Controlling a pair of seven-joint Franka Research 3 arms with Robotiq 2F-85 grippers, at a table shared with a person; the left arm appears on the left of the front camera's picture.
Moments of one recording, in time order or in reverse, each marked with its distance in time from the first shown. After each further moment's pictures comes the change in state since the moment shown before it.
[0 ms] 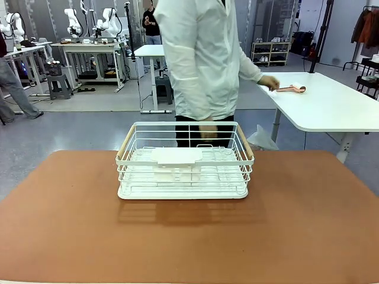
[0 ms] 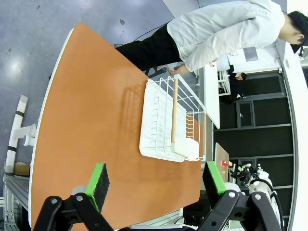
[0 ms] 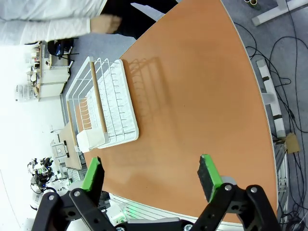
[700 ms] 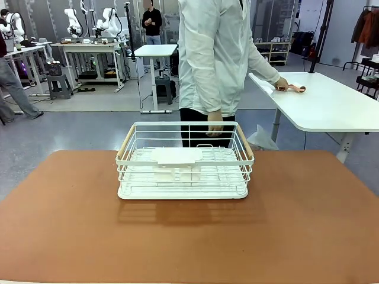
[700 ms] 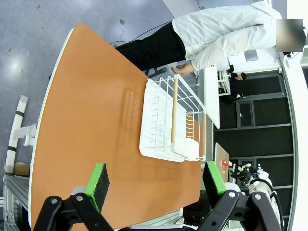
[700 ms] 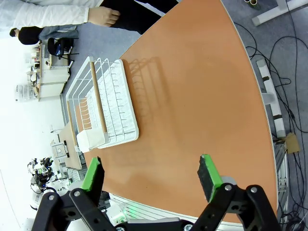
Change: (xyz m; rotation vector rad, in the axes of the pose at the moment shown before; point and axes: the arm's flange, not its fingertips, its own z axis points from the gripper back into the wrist) left arm 0.000 0.000 0.000 0.000 0.000 0.000; right arm 0.000 0.000 0.000 0.000 0.000 0.000
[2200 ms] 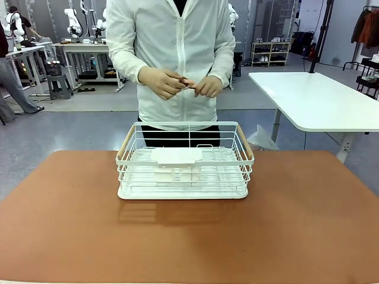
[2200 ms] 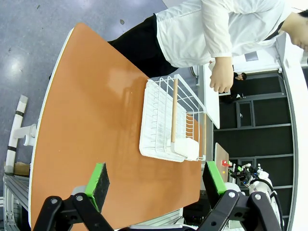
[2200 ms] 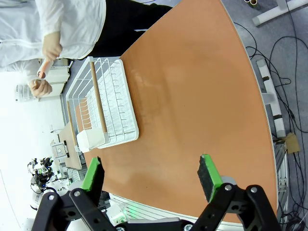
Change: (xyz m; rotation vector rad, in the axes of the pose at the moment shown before) left arm 0.000 0.000 0.000 0.000 0.000 0.000; right arm 0.000 0.000 0.000 0.000 0.000 0.000
